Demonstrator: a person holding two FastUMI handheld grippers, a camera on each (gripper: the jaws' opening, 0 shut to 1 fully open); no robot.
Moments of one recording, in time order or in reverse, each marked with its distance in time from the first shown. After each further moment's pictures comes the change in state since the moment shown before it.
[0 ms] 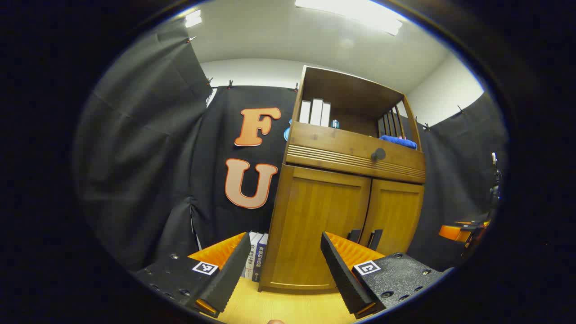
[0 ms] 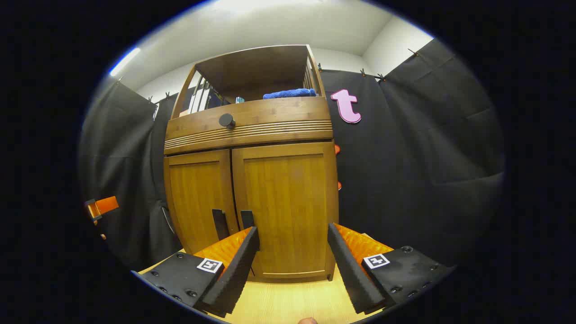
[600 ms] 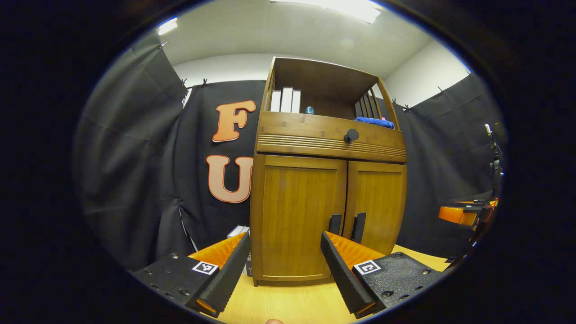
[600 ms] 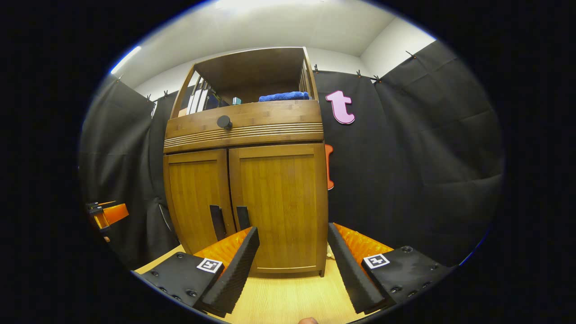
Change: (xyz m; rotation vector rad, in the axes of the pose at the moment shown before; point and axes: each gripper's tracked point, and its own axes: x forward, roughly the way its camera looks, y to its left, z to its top) left arm -0.006 -0.033 -0.007 0.071 0.020 -0.075; right arm -0.026 -0.016 0.003 -0.014 0.002 -0.041
